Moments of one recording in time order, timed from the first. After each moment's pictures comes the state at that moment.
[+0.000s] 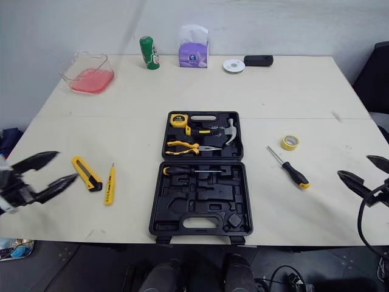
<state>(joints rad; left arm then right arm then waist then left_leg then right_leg) 0.10 0.82 0.58 -0.21 -0.65 0.32 -0.99 0.10 -0.97 -0.63 0.10 0.56 0.23 0.98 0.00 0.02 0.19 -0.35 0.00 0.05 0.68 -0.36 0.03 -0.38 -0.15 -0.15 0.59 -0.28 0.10</state>
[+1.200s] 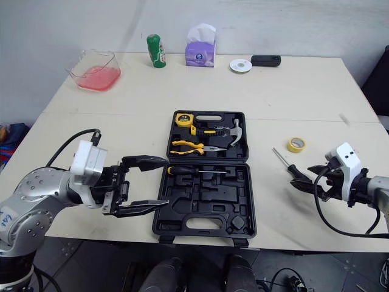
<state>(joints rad) -0.22 0.75 0.14 -0.58 -0.81 0.55 -0.94 -0.18 -1.01 -0.24 0.17 0.46 0.58 1.03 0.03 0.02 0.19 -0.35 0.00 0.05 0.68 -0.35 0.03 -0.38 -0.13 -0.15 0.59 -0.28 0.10</state>
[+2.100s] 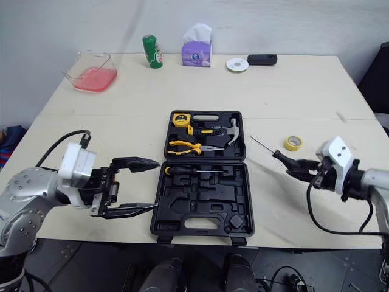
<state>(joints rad) -0.16 0.80 0.20 -0.53 -0.77 0.46 -1.06 -0.27 -0.99 -0.21 0.05 0.41 0.35 1.16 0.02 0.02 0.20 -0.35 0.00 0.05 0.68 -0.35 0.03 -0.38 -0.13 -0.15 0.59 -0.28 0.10</state>
